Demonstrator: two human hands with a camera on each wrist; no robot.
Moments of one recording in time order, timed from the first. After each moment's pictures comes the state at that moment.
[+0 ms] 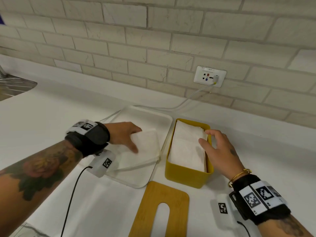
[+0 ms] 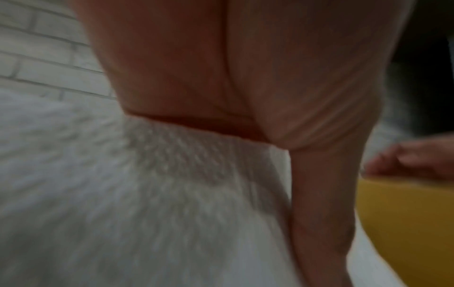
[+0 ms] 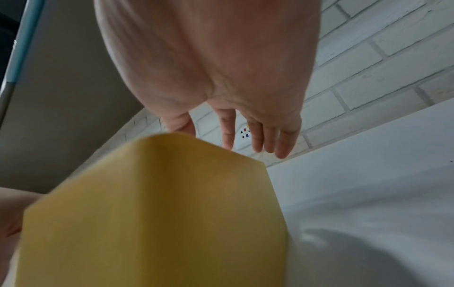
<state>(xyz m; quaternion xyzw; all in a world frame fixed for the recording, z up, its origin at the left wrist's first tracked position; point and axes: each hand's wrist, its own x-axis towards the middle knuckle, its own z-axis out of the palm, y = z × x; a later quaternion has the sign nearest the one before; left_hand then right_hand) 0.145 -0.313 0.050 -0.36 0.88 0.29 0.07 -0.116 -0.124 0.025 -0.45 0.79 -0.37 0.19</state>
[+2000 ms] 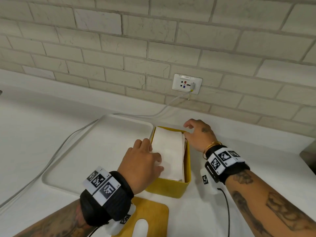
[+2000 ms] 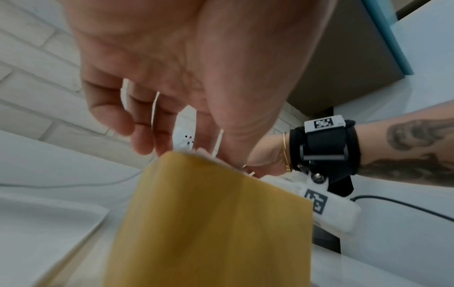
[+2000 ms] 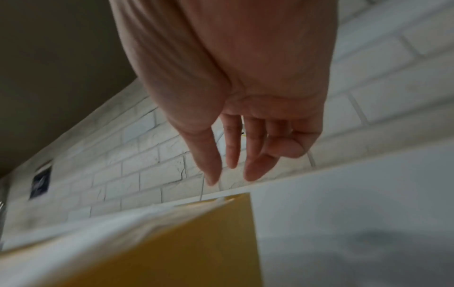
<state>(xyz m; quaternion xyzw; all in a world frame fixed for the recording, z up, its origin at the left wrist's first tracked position) 0.057 -0.202 0.029 -0.36 0.93 0.08 -0.08 -0.177 -0.188 0.047 -0.51 0.82 -0.23 0.10</state>
